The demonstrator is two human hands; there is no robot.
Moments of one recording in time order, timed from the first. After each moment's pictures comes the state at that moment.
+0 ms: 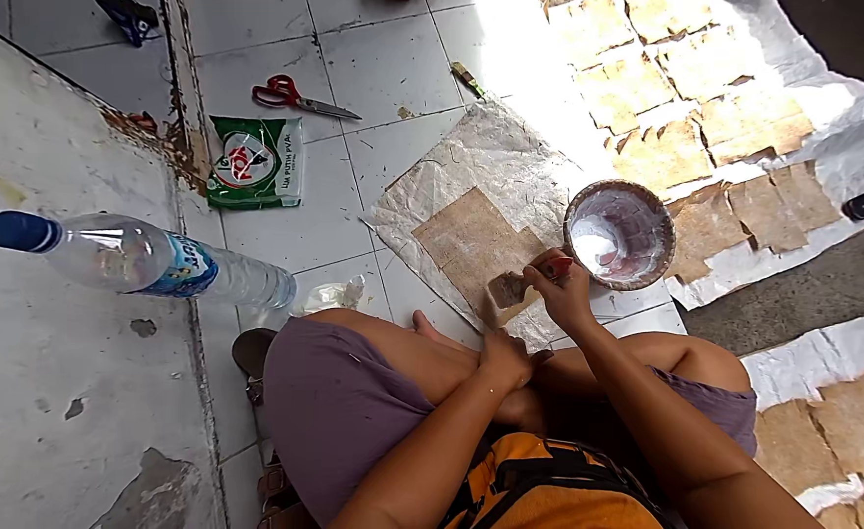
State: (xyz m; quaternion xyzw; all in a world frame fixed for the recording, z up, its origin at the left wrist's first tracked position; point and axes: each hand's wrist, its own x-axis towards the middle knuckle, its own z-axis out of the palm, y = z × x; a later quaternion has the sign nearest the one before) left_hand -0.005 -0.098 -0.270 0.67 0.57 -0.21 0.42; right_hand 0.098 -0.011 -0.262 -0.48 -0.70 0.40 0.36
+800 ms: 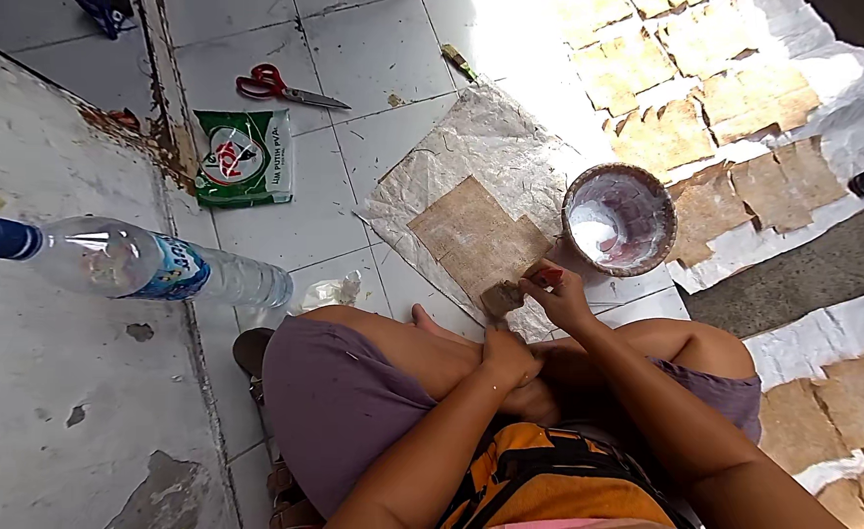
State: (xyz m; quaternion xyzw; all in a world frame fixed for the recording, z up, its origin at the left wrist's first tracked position) left_hand 0.001 -0.102 -0.273 0.68 0.56 -0.27 0.40; right_hand 0.116 -0.020 -0.285 -0.43 -0.73 0.41 0.32
